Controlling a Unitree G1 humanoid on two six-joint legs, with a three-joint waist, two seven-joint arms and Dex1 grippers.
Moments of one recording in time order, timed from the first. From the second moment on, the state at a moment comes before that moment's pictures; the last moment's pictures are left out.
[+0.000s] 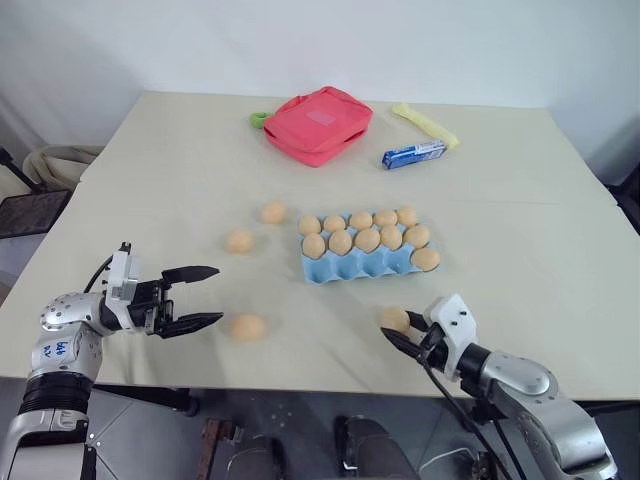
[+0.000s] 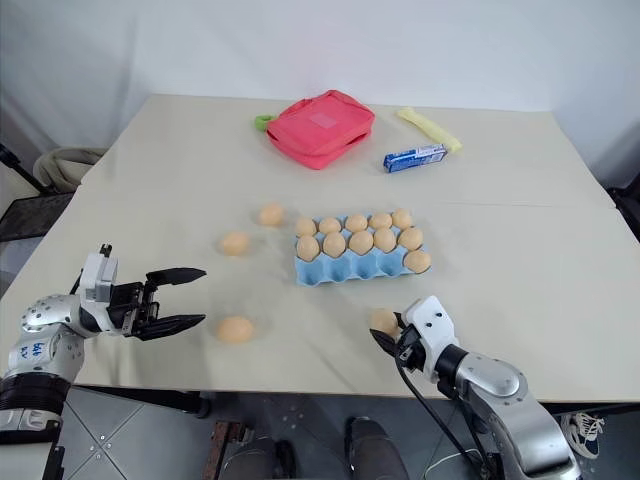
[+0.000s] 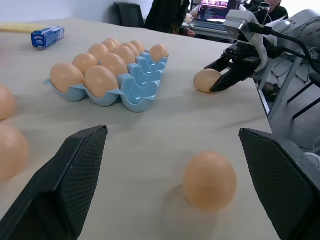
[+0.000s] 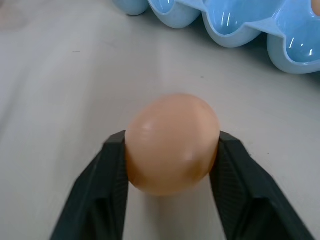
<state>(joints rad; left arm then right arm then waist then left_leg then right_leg) -0.36 0.74 0.12 0.53 -0.66 -0.10 -1.50 0.09 -0.55 0.04 -0.48 0.33 0.51 0.57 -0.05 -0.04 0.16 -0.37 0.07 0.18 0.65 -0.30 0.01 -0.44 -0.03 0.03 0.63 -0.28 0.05</state>
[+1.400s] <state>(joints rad) -0.41 0.68 0.16 0.56 -0.62 -0.12 -1.50 -0.36 -0.55 0.03 -0.31 0.28 0.62 0.56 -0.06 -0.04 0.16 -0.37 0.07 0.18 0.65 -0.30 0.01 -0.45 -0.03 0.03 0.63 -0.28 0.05</state>
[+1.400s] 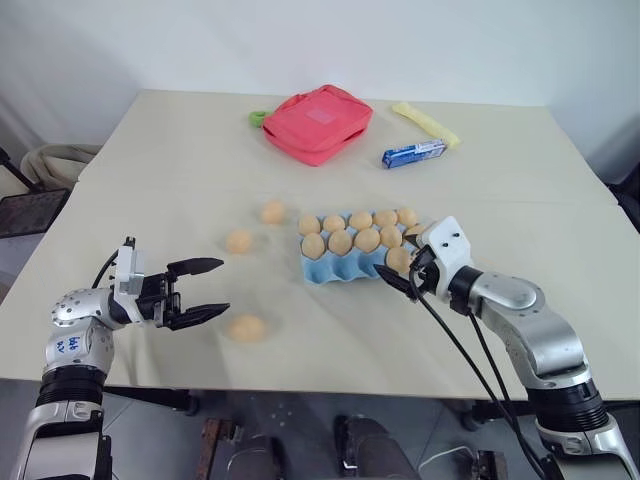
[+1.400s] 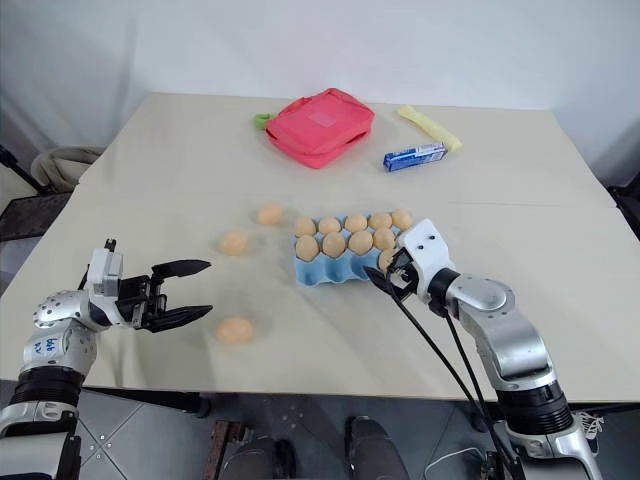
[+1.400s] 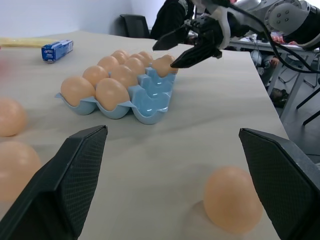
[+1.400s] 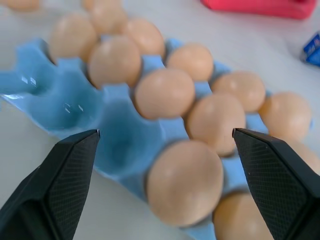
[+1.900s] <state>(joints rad) -0.34 0.68 0.26 0.51 -0.62 -0.13 -1.49 0.03 -0.69 -0.33 -0.44 0.53 0.38 0.94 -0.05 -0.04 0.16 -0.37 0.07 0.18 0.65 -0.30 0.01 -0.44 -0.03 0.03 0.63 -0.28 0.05</state>
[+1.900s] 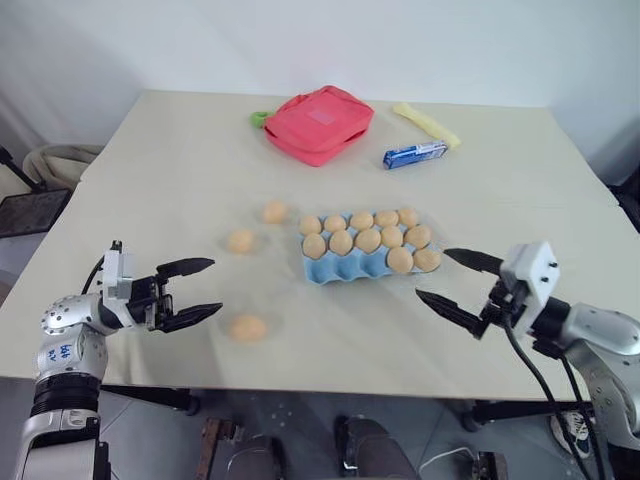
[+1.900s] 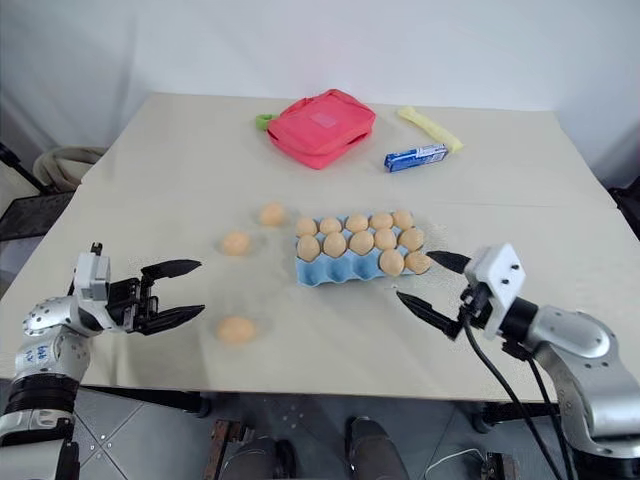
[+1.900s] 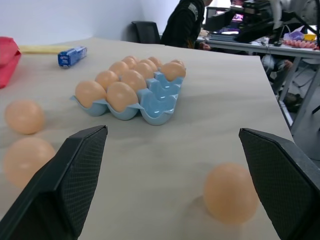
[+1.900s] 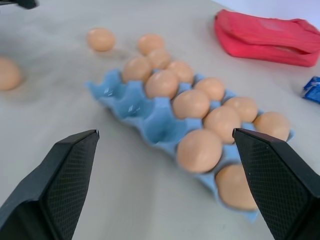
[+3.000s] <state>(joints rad) 0.15 0.52 0.39 -0.08 -0.61 -0.07 -1.09 0.13 -0.76 -0.37 -0.24 0.54 0.21 1.17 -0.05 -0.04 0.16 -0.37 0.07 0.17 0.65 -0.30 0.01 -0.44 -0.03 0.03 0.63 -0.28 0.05</state>
